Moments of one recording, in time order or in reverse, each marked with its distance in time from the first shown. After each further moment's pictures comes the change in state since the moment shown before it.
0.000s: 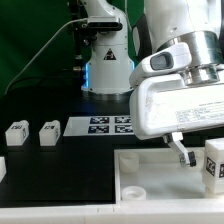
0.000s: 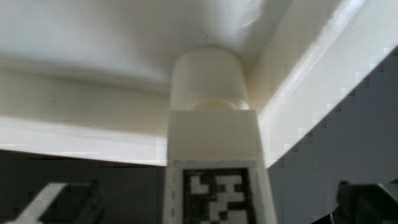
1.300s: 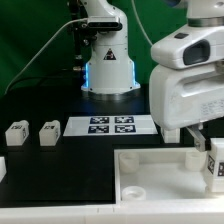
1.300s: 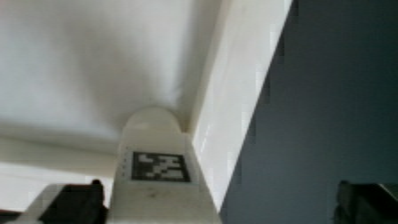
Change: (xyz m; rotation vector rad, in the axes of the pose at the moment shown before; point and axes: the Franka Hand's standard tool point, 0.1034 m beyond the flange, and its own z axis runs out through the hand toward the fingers) arm 0.022 -0.019 -0.014 0.122 -0.580 0.041
